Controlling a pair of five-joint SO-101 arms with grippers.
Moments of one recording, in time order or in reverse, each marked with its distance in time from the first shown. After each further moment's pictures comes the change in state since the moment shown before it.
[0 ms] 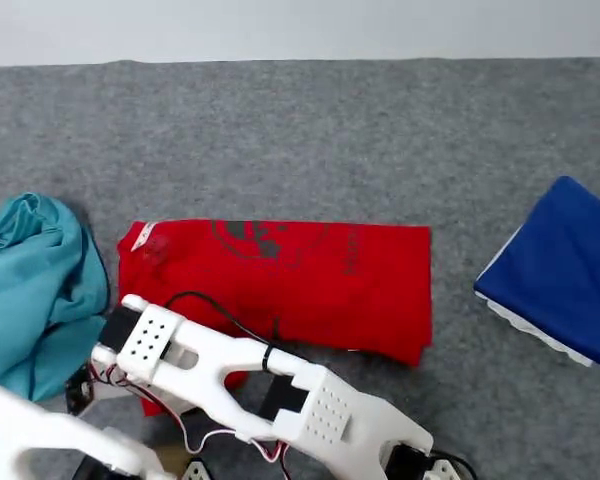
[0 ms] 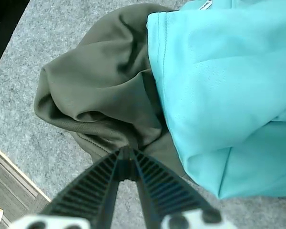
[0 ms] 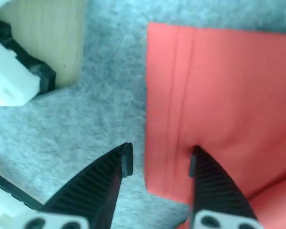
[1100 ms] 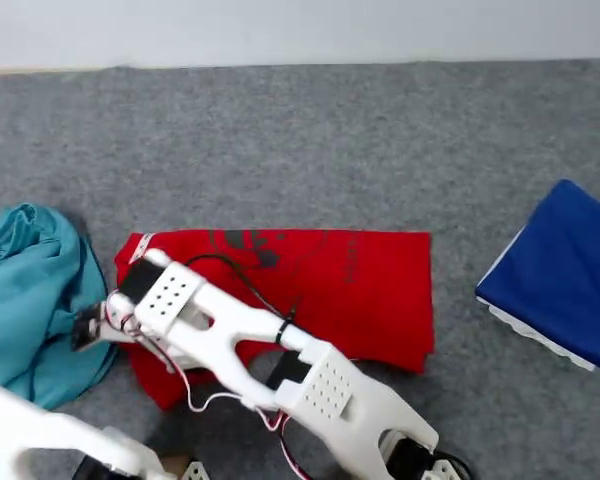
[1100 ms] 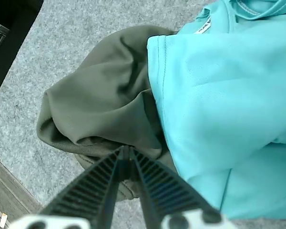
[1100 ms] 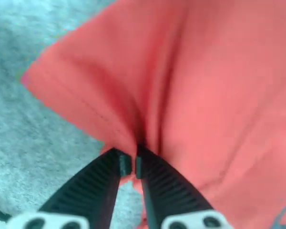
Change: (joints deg) left arm 0.0 0.0 0.0 -2.2 0.0; right arm 8.6 1.7 -9.8 0.7 -6.9
